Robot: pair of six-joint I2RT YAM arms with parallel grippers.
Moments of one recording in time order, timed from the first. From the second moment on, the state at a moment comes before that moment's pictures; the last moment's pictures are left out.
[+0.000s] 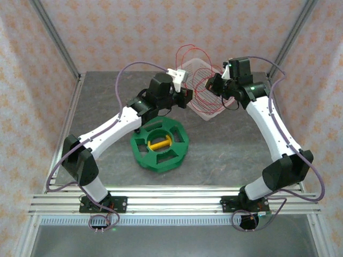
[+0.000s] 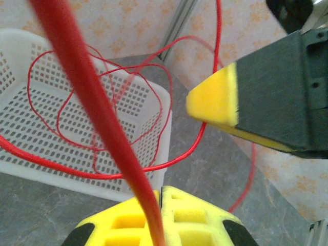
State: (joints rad) left arm -0.65 1.66 1.52 -0.22 0.16 -0.39; right arm 0.28 1.51 1.61 -0.74 -0.32 0.69
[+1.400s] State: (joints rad) left arm -0.40 2.09 1.96 -0.39 0.50 -0.54; right arm 0.20 1.10 1.26 -0.85 -0.67 0.60
